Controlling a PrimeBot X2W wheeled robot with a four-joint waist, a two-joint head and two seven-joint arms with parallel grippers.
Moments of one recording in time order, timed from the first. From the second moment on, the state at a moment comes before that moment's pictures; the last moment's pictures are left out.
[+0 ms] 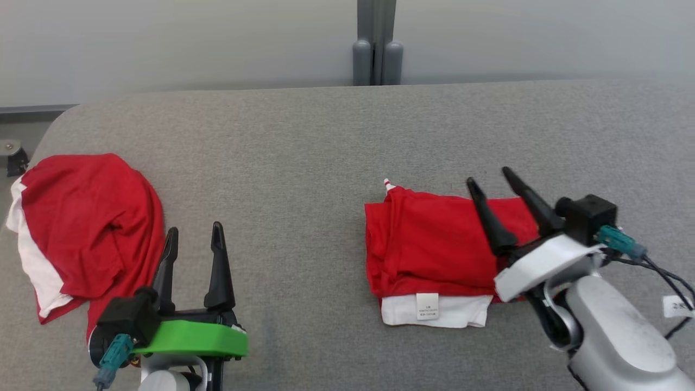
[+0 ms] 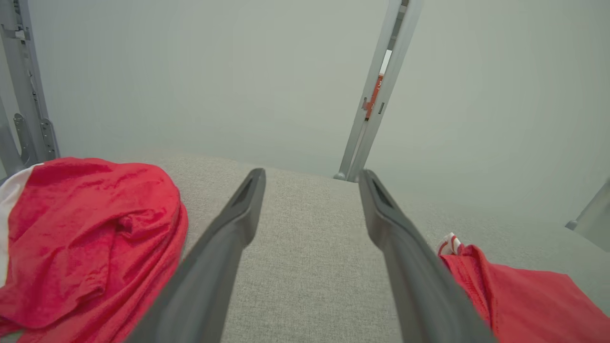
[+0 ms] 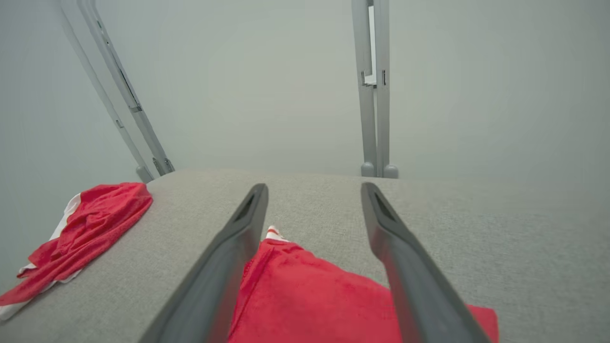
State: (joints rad) left arm -0.06 0.05 -0.14 0.11 -0.35 0.00 -0.26; right arm -0.38 -0.26 0.41 0.38 0.52 0.13 -0.26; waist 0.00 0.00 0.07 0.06
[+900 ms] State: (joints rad) left arm -0.04 0.05 -0.14 0.12 -0.33 0.01 -0.26; right arm -0.09 -0.21 0.06 0.07 0.31 0.13 -0.26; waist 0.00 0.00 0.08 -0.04
